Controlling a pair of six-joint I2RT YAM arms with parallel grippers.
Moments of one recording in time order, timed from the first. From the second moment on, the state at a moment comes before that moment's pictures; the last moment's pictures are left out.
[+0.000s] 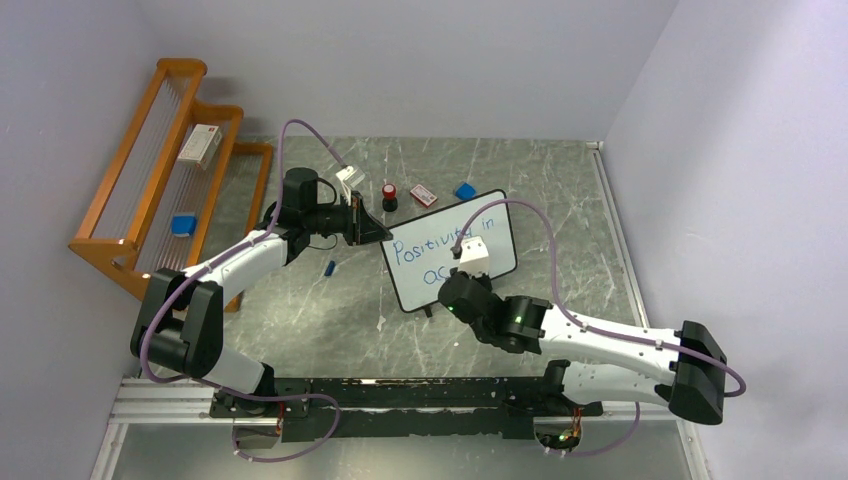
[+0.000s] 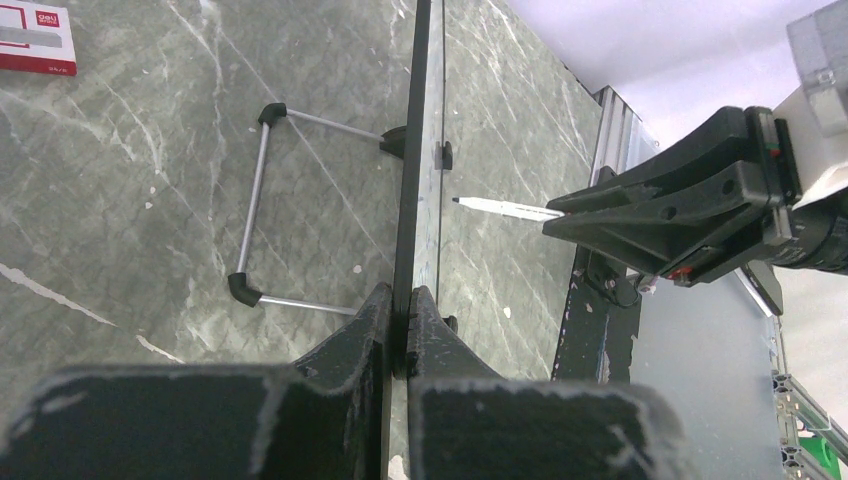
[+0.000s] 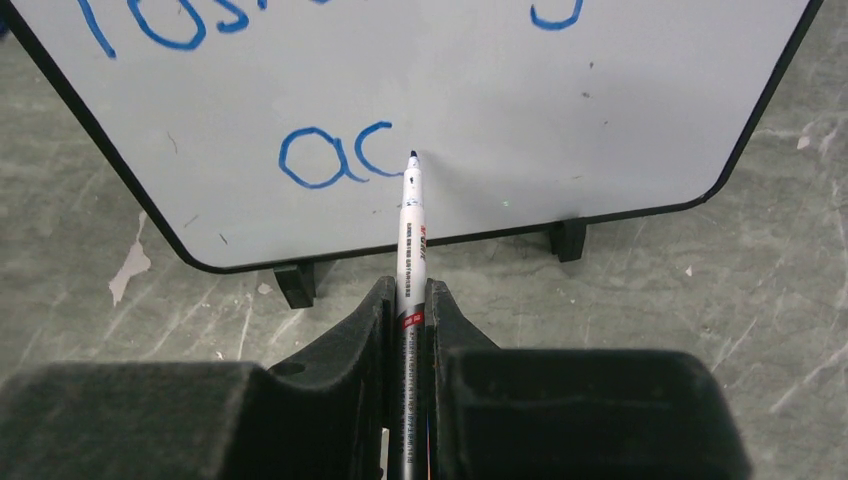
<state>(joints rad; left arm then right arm) -0.34 1.48 0.87 0.17 0.94 -0.25 1.15 1.07 0.68 -0.43 0.74 0.55</state>
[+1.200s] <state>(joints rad) -0.34 1.48 0.88 0.16 0.93 -0.24 1.00 1.04 0.66 -0.35 0.66 0.49</state>
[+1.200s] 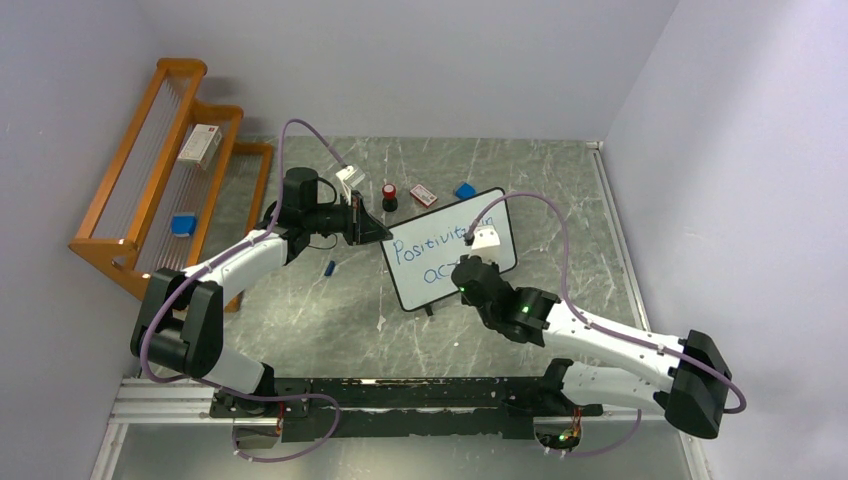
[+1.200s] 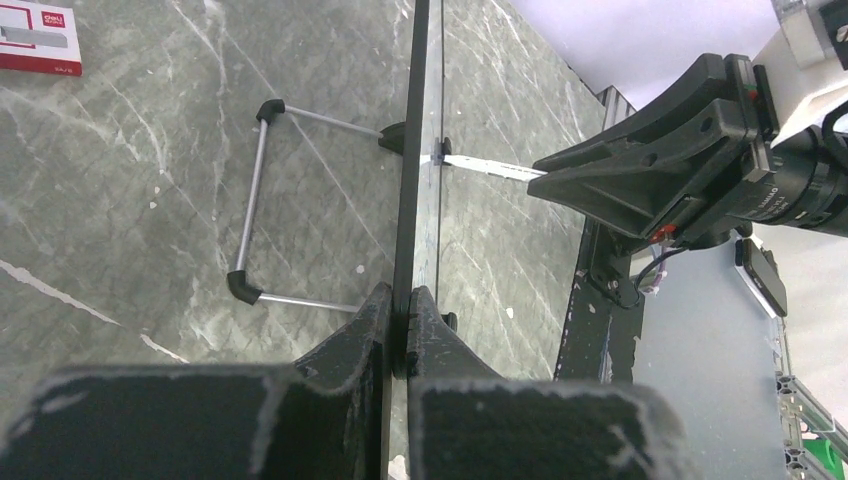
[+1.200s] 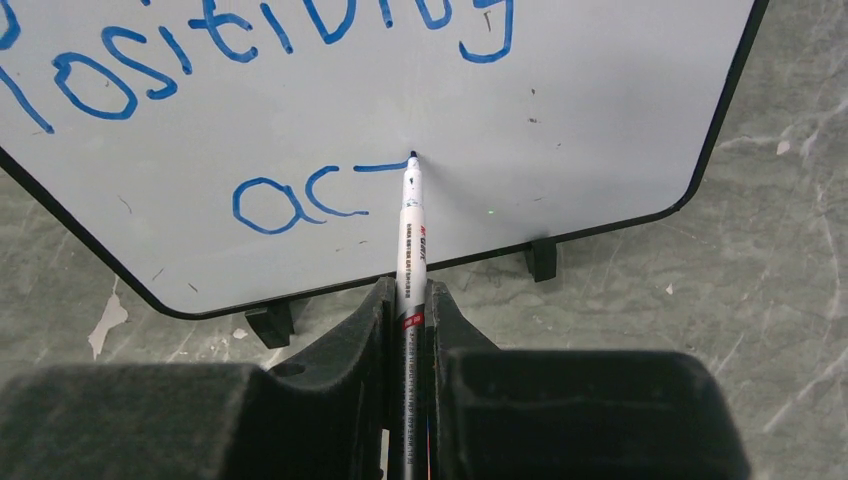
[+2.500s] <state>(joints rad) -0.34 1.49 0.89 0.12 0.93 -0.21 1.00 1.04 0.66 -0.30 0.60 0.43</state>
